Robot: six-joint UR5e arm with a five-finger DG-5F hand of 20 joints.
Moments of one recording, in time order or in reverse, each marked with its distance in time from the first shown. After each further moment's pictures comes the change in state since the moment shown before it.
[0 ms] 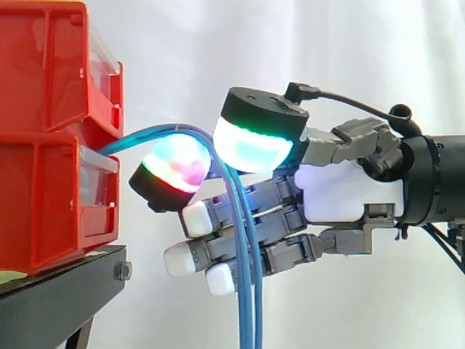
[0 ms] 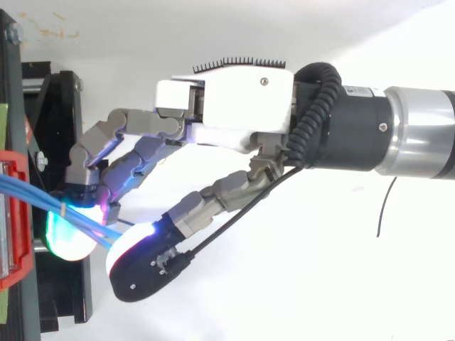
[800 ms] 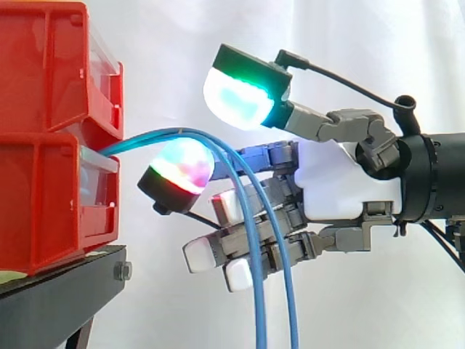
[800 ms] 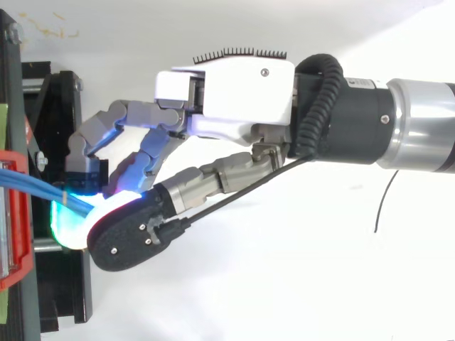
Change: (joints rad) arm -0.008 0.000 0.008 -0.017 -0.003 -0.001
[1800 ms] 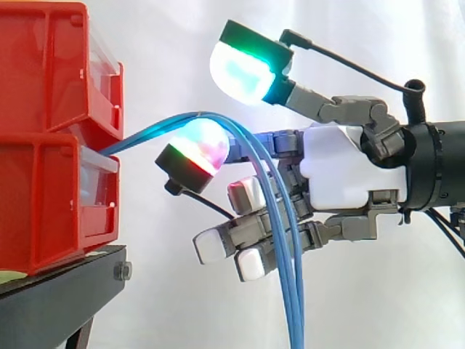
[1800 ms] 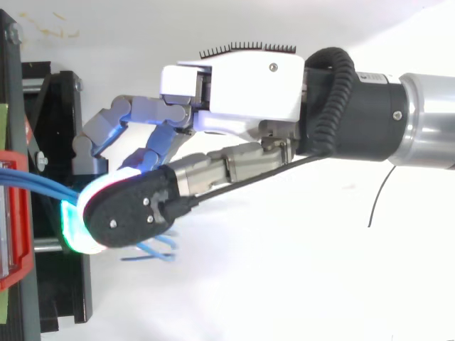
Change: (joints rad) arm -0.002 0.017 0.002 -0.034 -0.002 -0.020
